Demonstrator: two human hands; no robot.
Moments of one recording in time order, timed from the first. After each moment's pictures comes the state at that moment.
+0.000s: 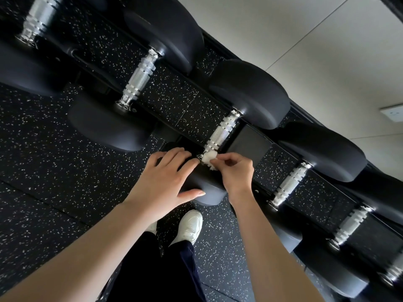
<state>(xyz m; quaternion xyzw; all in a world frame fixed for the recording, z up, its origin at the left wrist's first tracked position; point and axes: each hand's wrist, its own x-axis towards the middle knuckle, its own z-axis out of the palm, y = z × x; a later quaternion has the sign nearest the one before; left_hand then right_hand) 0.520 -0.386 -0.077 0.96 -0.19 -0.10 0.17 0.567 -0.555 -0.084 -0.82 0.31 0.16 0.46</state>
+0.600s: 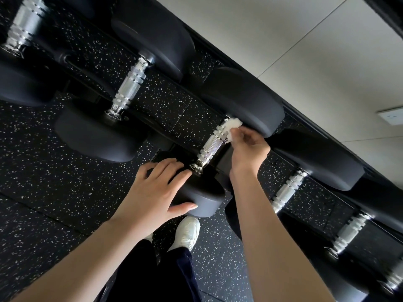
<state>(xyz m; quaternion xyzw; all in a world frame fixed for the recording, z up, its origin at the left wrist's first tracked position) 0.520 -0.385 -0.077 0.96 -0.20 -0.11 0.16 0.630 -0.559 -0.081 -0.72 0.39 -0.02 0.58</state>
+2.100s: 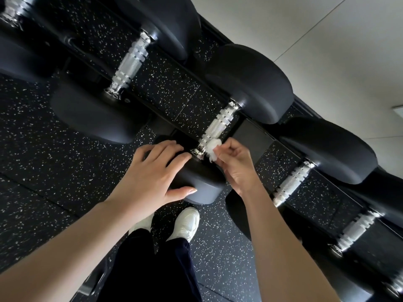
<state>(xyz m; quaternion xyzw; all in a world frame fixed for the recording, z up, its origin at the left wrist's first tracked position) 0.517 -0.389 -0.077 0.97 -0.19 -0.10 0.15 0.581 -0.589 -0.115 -0.62 0.24 0.27 0.70</state>
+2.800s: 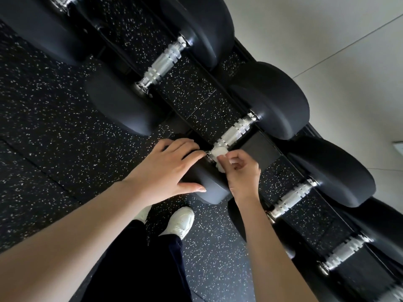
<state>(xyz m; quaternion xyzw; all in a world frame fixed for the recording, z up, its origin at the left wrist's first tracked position) 0.521 -0.379 -0.076 0.95 -0.19 -0.13 0.19 0.565 -0.573 -0.095 -0.88 0.15 0.17 0.42</state>
